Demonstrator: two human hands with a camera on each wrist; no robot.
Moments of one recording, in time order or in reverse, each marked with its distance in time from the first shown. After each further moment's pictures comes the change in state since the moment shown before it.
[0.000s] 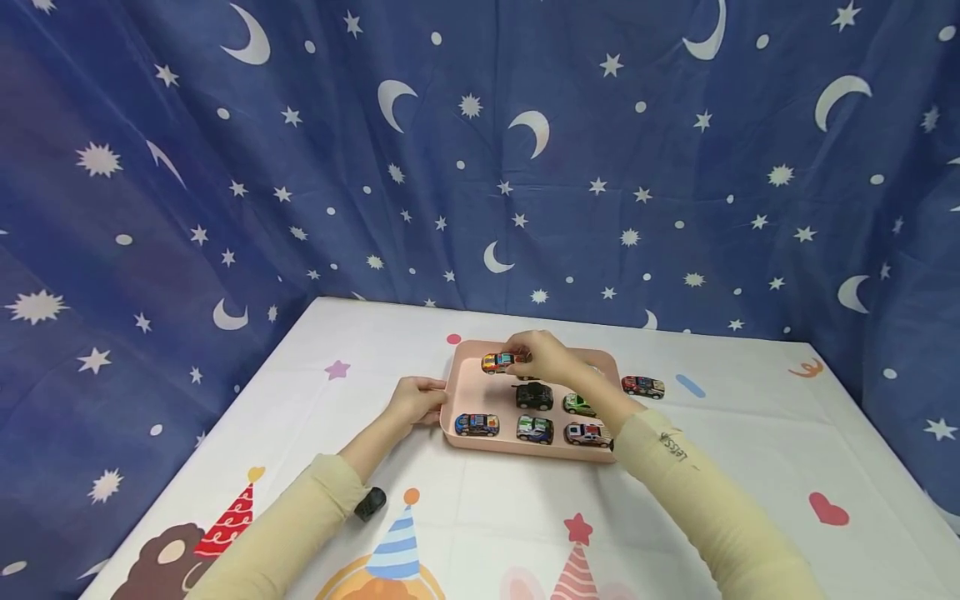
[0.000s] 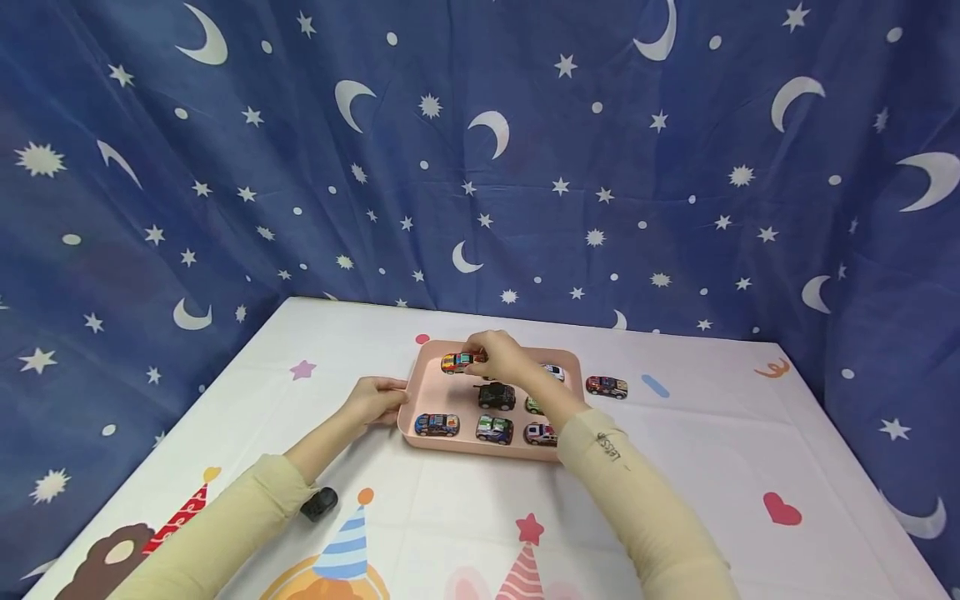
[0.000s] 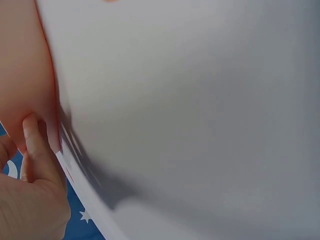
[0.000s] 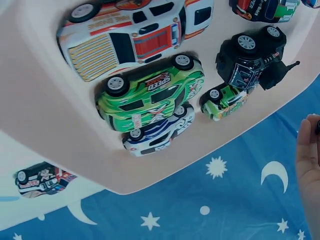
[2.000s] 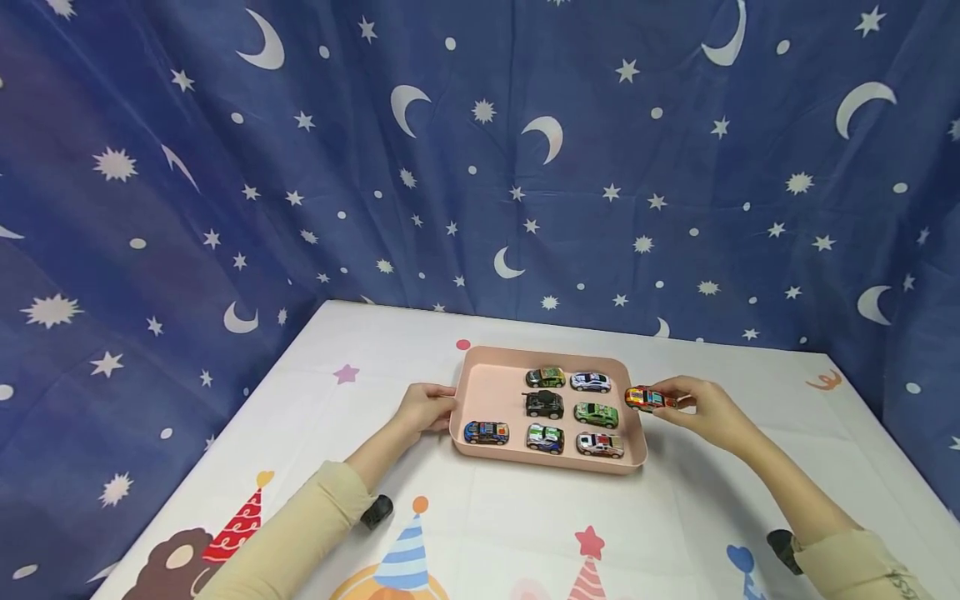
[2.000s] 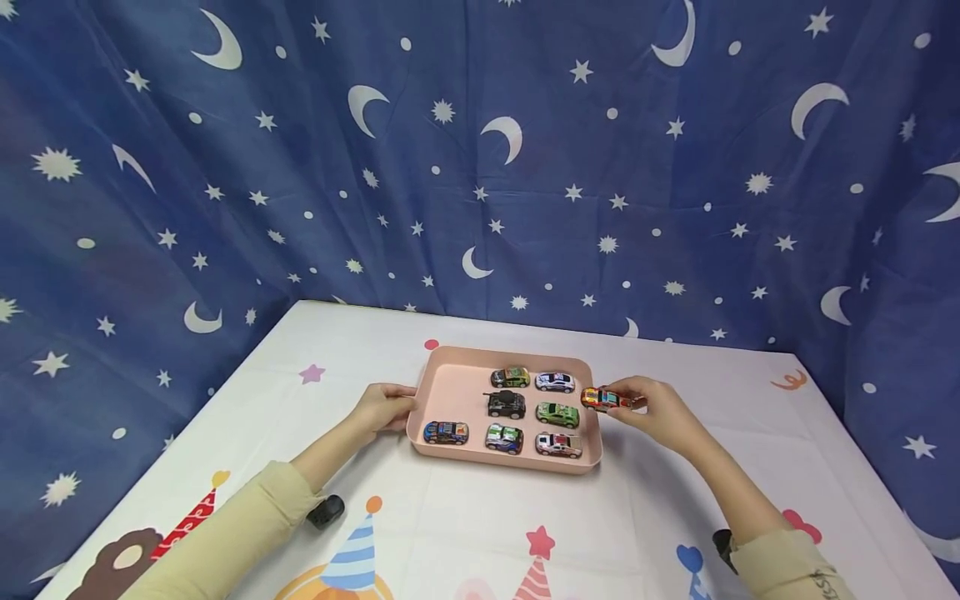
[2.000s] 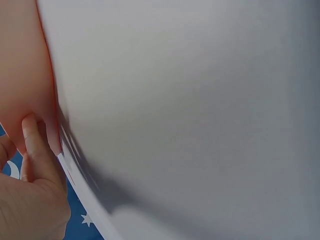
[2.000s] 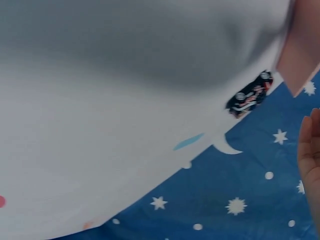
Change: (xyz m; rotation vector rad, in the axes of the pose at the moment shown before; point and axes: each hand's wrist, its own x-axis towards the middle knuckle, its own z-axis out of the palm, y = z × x) left_hand -0.001 -0.001 -0.001 0.005 -0.005 -0.005; right_hand -0.160 0.075 -0.052 -0.006 0.217 0.185
